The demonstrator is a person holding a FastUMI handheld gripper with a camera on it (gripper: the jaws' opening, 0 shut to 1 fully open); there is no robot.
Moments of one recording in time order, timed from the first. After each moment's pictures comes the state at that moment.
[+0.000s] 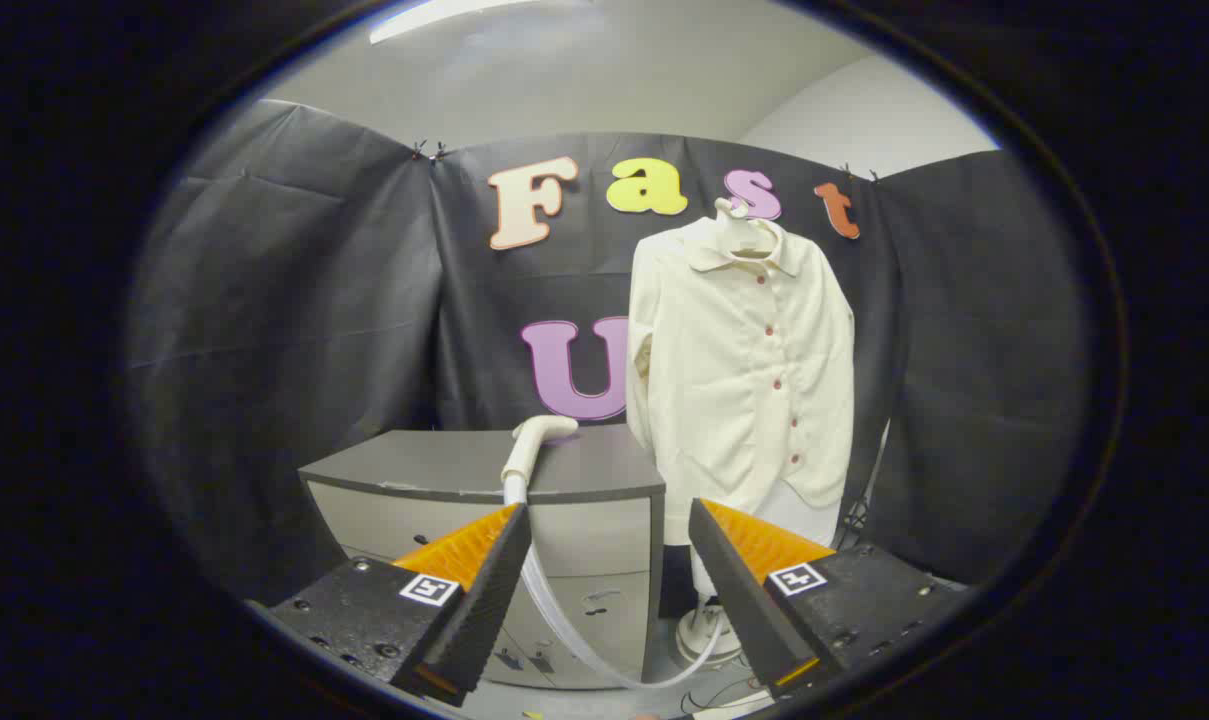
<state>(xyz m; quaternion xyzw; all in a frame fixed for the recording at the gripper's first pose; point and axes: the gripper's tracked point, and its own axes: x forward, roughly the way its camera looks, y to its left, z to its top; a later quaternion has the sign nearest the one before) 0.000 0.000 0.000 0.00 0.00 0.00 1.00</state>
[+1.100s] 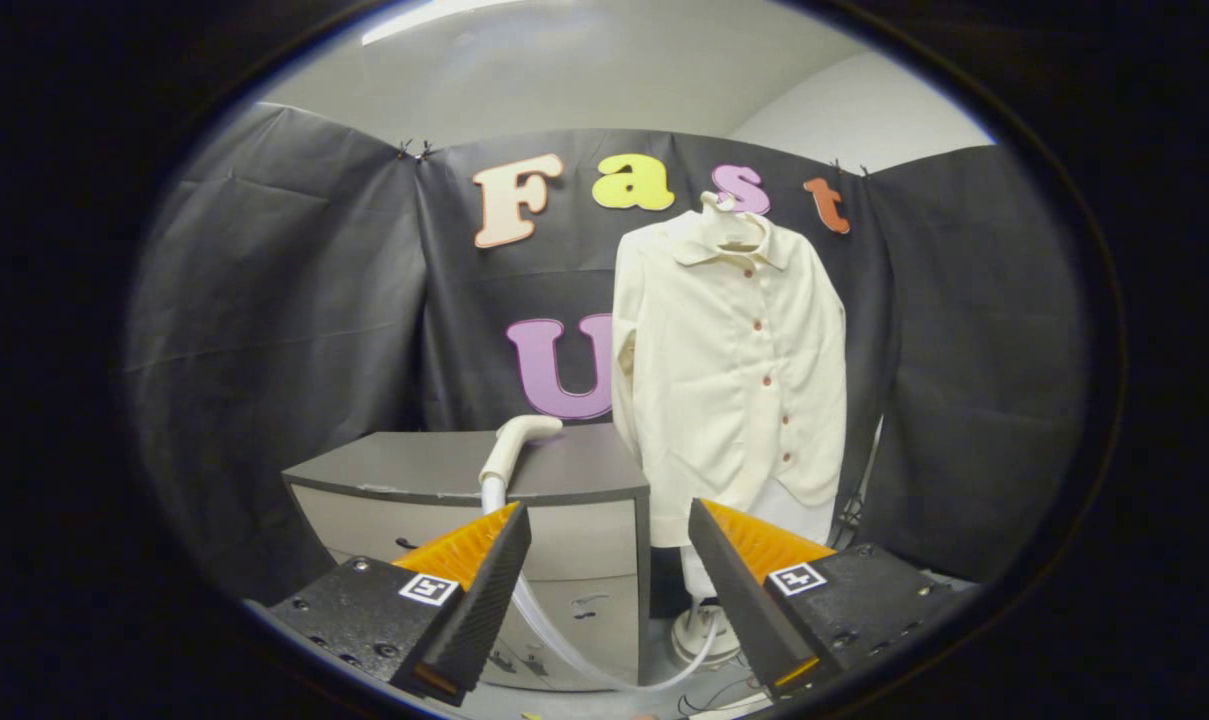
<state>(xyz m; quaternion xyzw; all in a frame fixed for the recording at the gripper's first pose) 0.019 -0.010 -0.008 0.01 0.01 -0.01 1.00</state>
